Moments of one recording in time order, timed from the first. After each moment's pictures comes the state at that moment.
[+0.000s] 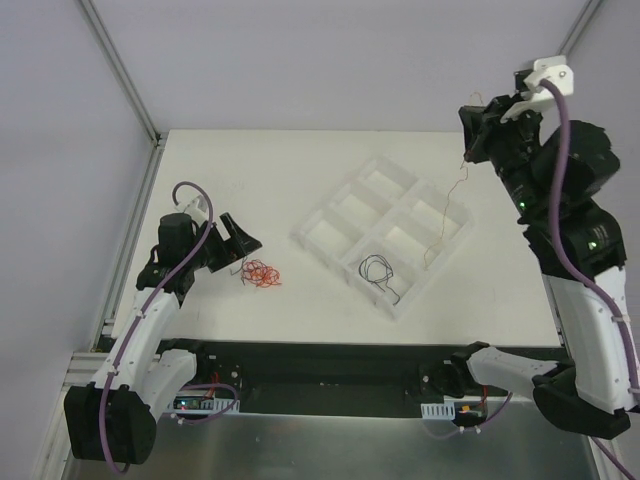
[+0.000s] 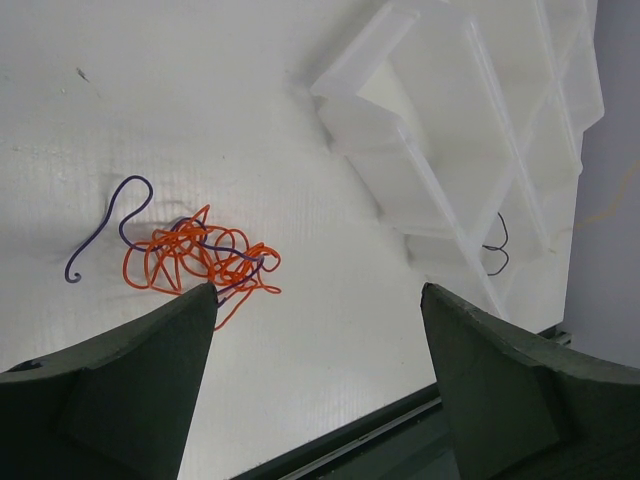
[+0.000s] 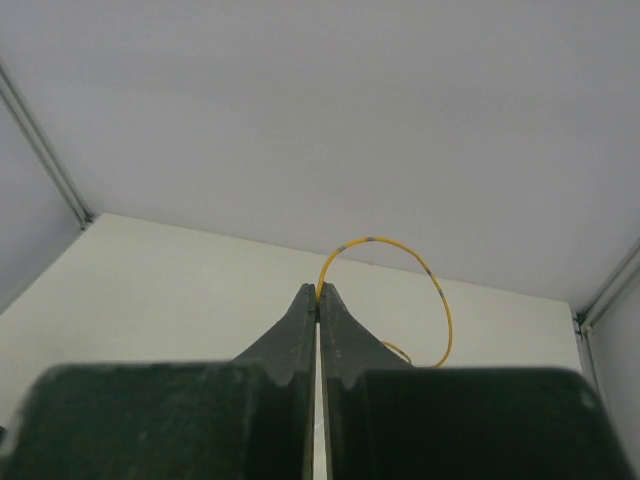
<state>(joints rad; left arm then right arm) -0.06 0.86 0.59 -0.35 0.45 -0.65 0.52 1.14 1.88 -0.63 0.22 -0.02</state>
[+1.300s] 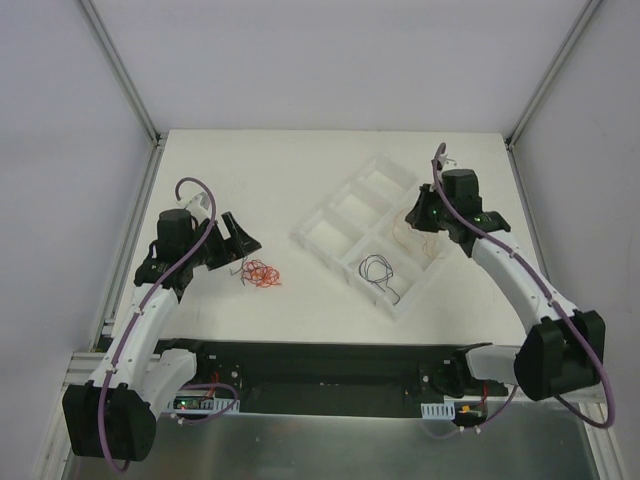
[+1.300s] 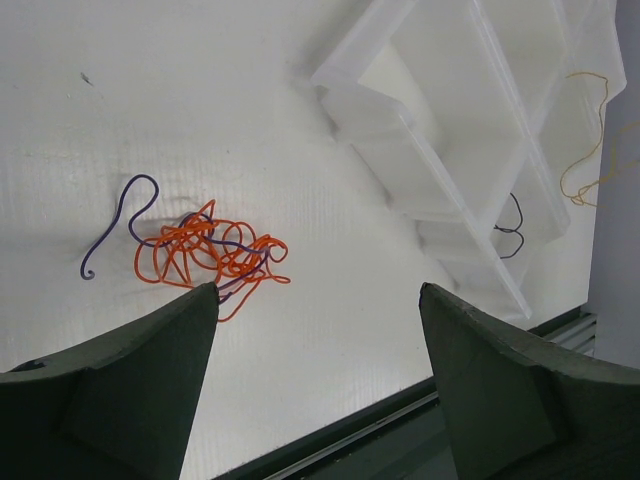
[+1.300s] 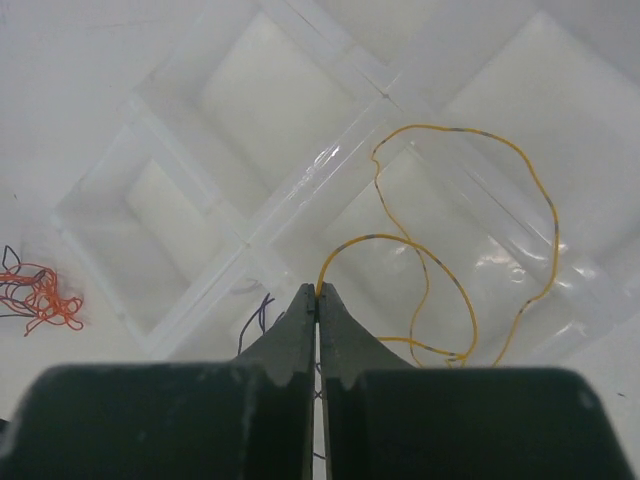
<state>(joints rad) -0.06 0.88 0.64 -0.41 0.46 -0.57 0.29 1.22 1.01 -0.46 -0.09 0.35</state>
